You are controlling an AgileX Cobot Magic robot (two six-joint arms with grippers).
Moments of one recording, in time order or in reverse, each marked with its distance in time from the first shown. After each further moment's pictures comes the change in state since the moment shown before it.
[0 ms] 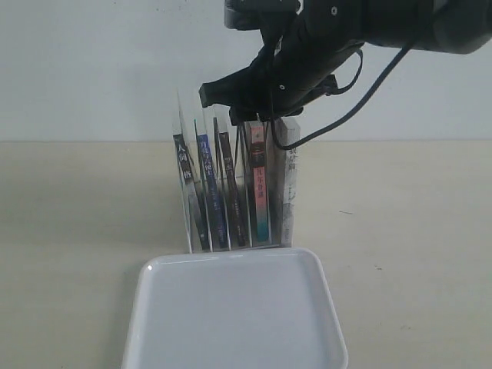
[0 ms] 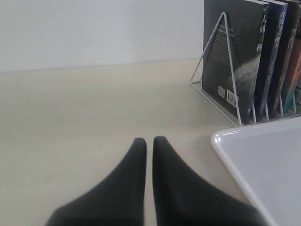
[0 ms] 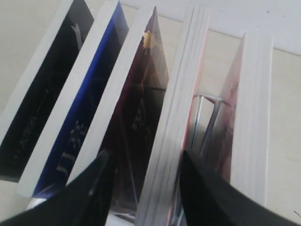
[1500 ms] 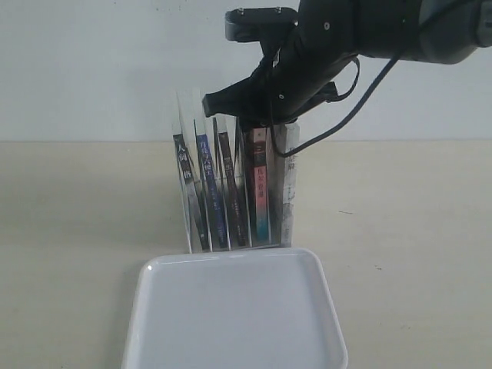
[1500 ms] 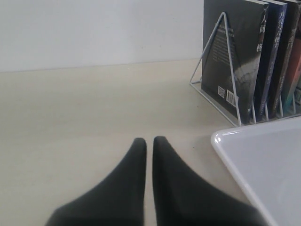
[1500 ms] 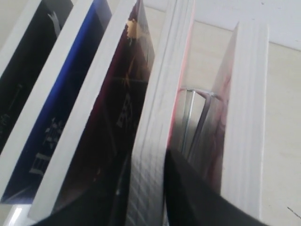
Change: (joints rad) left arm 0.000 0.000 0.000 0.000 0.000 0.000; right arm 0.000 0.023 -0.002 -0.023 -0.002 0.012
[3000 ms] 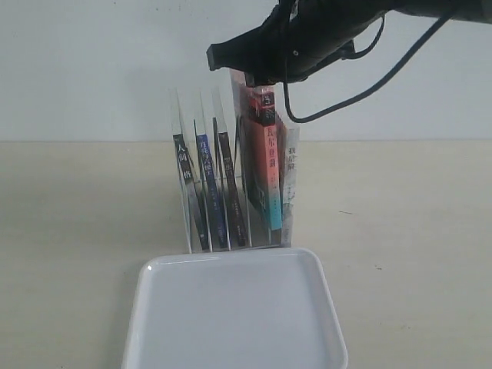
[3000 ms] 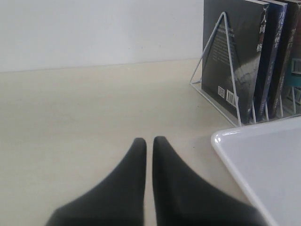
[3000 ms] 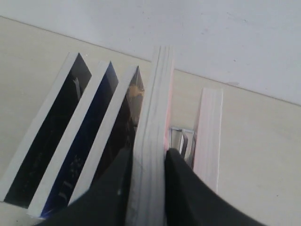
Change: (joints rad) left arm 0.000 0.000 0.000 0.000 0.000 0.000; right arm 0.000 -0.103 0.008 -0.079 -0.056 0.064
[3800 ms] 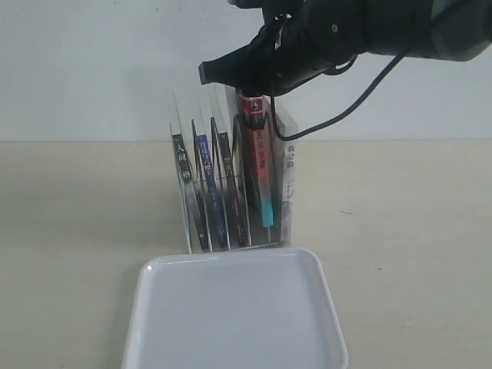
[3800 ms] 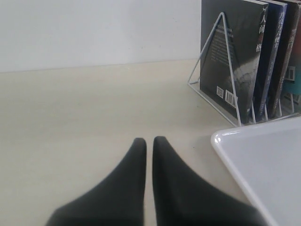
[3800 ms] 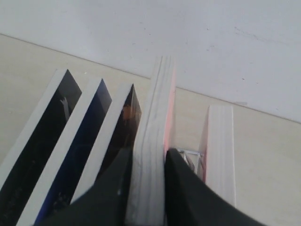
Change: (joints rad) left arm 0.000 0.000 0.000 0.000 0.000 0.000; right arm 0.000 0.080 0.018 -0.052 -0.174 0.052
